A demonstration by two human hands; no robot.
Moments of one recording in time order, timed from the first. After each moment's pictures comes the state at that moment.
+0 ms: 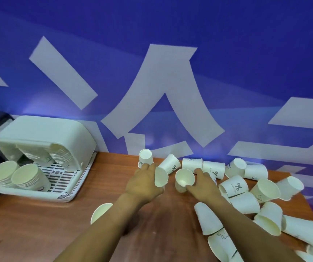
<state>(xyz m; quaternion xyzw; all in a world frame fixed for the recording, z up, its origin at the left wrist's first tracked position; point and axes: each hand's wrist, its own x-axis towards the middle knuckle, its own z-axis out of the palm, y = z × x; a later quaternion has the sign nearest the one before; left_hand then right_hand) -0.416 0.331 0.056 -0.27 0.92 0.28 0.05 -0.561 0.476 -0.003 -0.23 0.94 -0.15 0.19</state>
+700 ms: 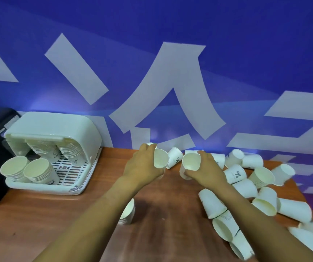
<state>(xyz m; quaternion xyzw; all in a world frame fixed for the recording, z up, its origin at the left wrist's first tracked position) -0.381 0.304 0.090 -0.25 0.93 0.28 -0.03 -0.514 0.469 0.058 -0.22 0.93 -0.25 0.14</state>
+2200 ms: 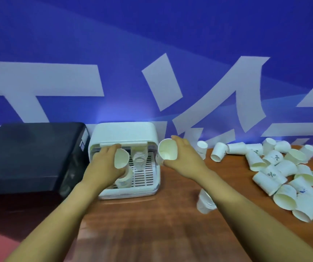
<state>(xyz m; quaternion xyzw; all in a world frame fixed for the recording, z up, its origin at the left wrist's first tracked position) -0.123 0.006 0.110 -0.27 0.93 0.25 -0.06 -0.261 0.202 0.120 -0.30 0.91 -0.29 0.10</state>
